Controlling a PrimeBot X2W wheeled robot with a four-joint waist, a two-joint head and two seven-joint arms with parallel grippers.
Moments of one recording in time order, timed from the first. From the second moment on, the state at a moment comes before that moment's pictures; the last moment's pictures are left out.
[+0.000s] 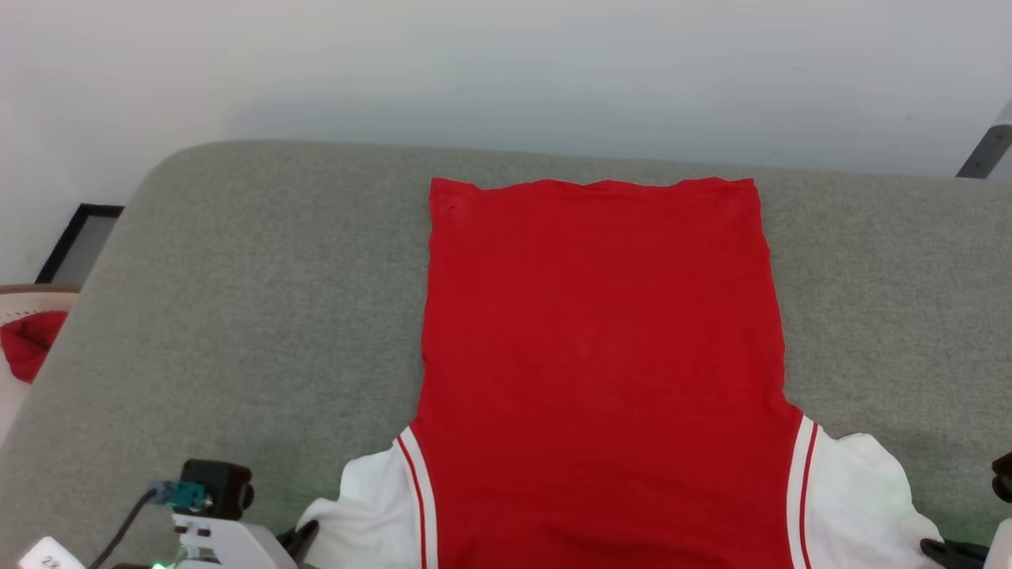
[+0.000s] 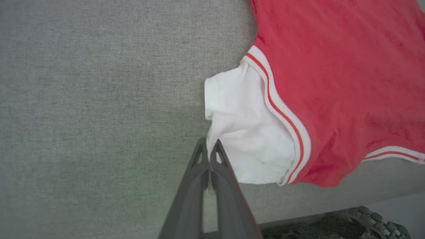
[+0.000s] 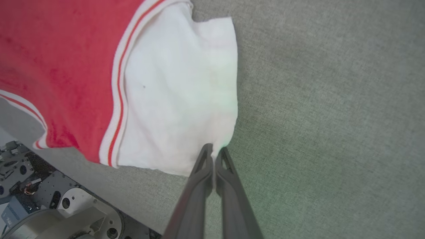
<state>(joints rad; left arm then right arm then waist) -0.39 0.97 -1.10 -0.08 -1.33 0.40 0.02 -0.03 -0.89 0.43 0.06 0.92 0.13 0.49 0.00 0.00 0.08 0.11</state>
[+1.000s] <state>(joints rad) -0.48 0.86 -1.11 -0.06 -1.27 0.35 0.01 -0.50 -0.74 0.21 0.02 0.70 0.13 0.64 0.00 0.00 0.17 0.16</state>
